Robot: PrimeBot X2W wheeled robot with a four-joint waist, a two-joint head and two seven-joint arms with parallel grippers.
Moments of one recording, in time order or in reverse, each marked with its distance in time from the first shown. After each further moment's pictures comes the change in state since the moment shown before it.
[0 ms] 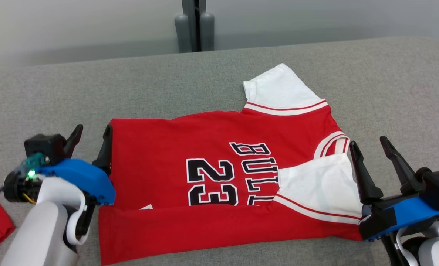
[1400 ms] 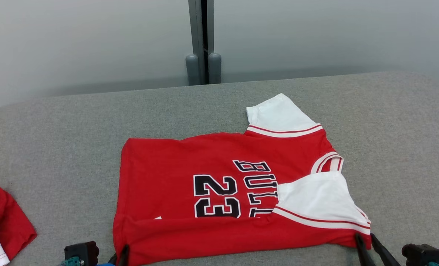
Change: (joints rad) left arm 0.422 -0.089 -0.006 -0.044 -0.075 0.067 0.095; right arm 0.150 -0.030 0.034 0.466 0.167 0.001 -0.161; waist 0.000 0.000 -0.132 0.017
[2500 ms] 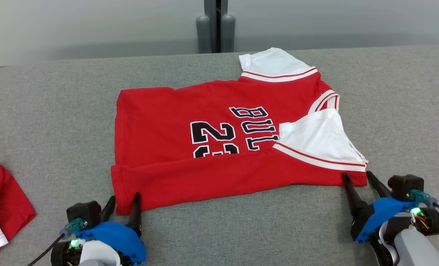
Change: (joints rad) left arm -0.260 -0.079 0.017 0.300 0.050 -0.100 -0.230; right arm -0.407 -0.040 0.062 0.334 -0.073 -0.001 -0.036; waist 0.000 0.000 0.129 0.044
